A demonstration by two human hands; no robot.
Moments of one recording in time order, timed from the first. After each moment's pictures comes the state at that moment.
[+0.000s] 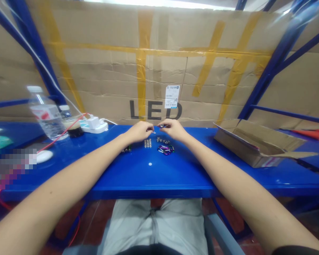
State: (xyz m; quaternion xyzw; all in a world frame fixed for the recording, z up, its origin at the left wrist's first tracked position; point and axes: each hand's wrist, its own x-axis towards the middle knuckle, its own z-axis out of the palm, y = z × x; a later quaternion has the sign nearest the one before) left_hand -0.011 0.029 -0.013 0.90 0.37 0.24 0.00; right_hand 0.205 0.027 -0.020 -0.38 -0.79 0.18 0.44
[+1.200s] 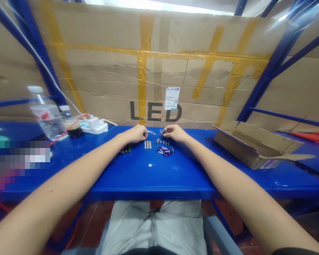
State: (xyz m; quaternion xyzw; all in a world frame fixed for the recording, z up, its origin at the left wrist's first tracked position) left_hand -0.025 0.047 -0.018 0.89 0.44 0.12 0.05; right_hand 0.225 0.048 -0.040 -0.44 -0.74 0.33 0.38
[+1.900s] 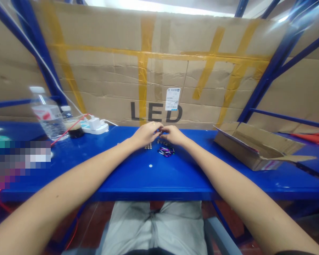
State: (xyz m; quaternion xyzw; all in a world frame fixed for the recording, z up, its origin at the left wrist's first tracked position) left_hand 0.013 0.018 -0.021 0.90 0.26 0.34 -0.08; right_hand 0.208 0.032 -0.030 -0.39 -0.85 0.14 0.33
